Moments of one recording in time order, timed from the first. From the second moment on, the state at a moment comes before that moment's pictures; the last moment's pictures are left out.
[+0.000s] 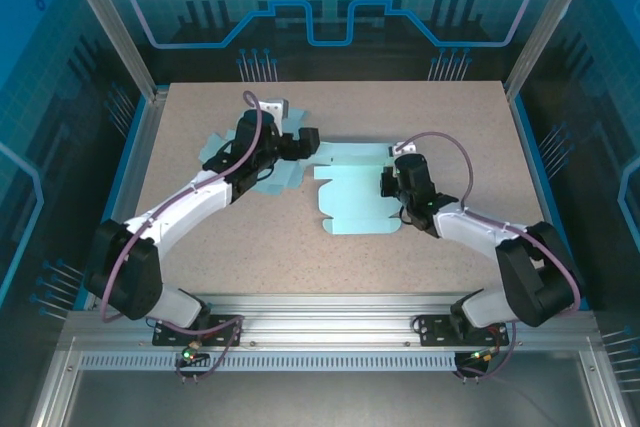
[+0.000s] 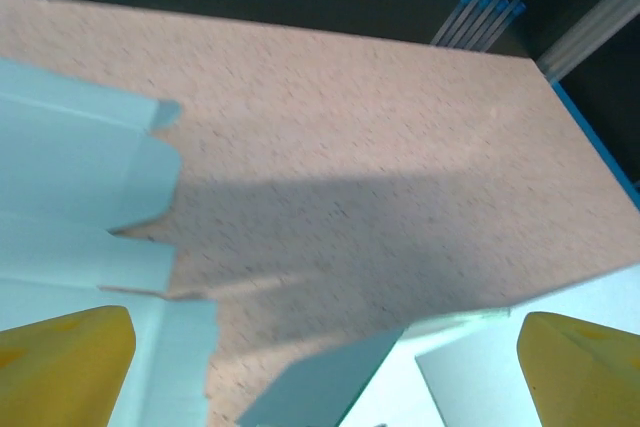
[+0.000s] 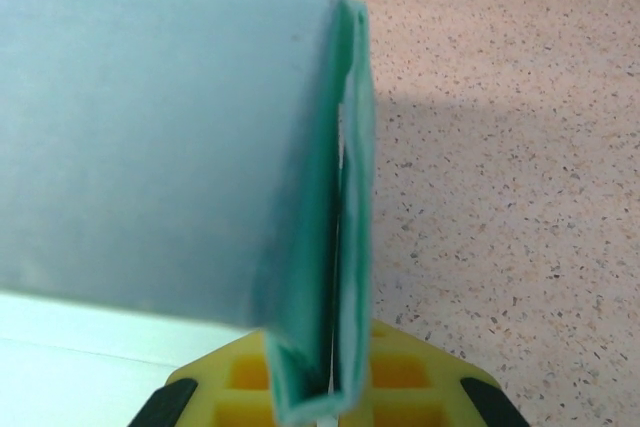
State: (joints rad) left arm -0.44 1.46 1.07 -0.07 0.04 -0.44; right arm 0.45 1.39 0.67 0.17 0.24 0.22
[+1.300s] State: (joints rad) left arm -0.45 1.65 1.02 0.21 0.30 -0.63; right arm 0.48 1.34 0.67 0.09 0.25 0.32
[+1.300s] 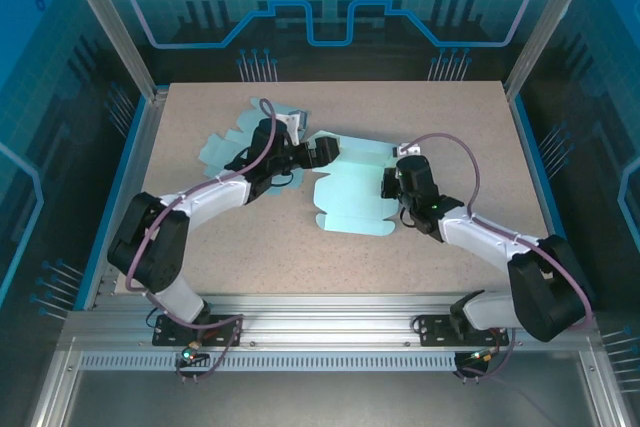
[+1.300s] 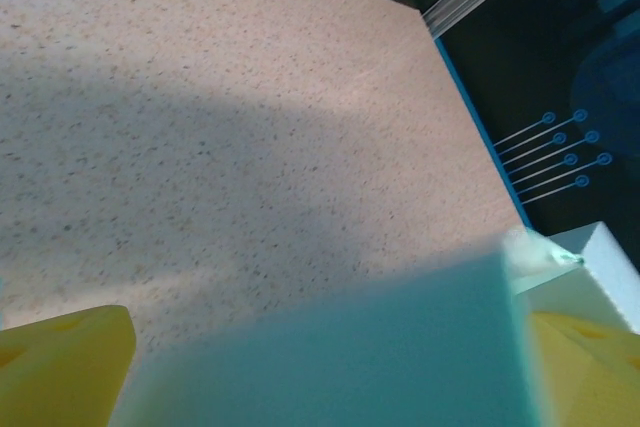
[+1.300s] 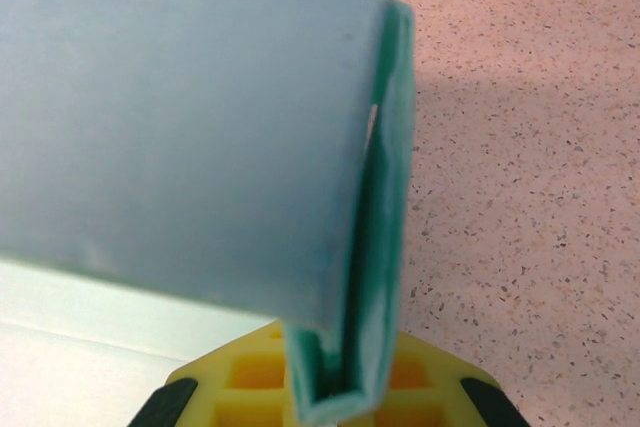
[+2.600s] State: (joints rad) left arm -0.54 1.57 0.55 0.67 0.18 -0.93; right arm 0.52 1.38 0.71 0.05 0.29 0.36
